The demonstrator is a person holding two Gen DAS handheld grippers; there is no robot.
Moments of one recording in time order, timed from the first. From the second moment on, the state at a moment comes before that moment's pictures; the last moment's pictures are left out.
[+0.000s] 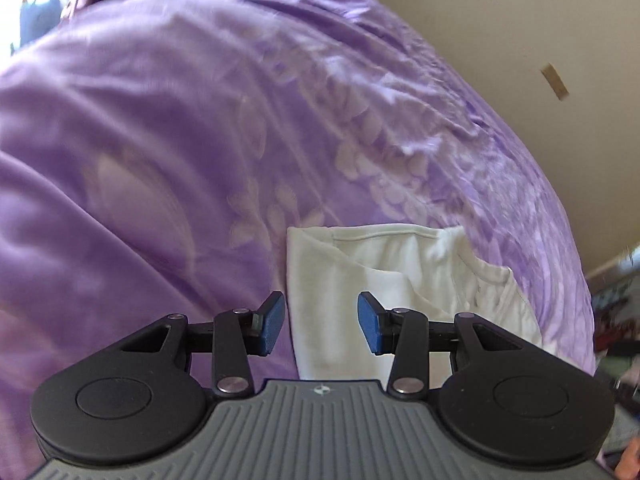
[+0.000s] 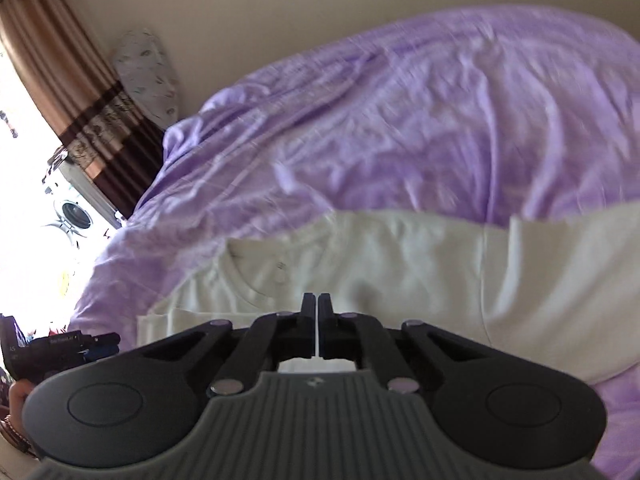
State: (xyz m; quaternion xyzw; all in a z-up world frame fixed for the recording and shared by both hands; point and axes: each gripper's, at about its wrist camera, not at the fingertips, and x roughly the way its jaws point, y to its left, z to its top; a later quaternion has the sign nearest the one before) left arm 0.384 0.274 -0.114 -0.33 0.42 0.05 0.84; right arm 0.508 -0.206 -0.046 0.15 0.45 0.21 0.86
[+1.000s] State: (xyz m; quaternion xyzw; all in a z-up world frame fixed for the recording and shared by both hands) left arm 0.397 0.252 -0.131 -0.23 0.43 0.08 0.87; right arm 0.528 -0.255 -0.114 0.16 0.44 0.12 0.87
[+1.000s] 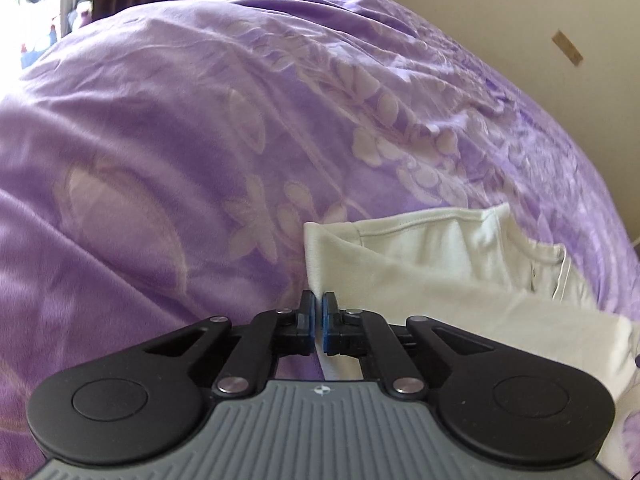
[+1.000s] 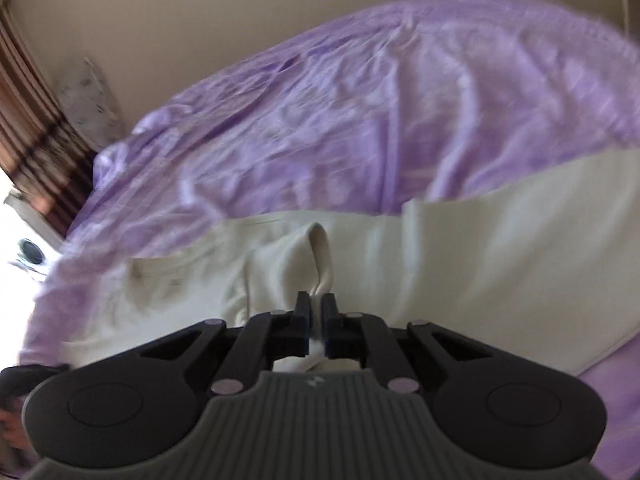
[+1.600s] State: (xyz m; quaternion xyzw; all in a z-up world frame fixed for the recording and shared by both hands) left arm 0.320 0.208 -0.079 -0.05 0.50 -0.06 0.86; right arm 0.490 -0.292 -0.122 0.14 0.50 0.08 0.85
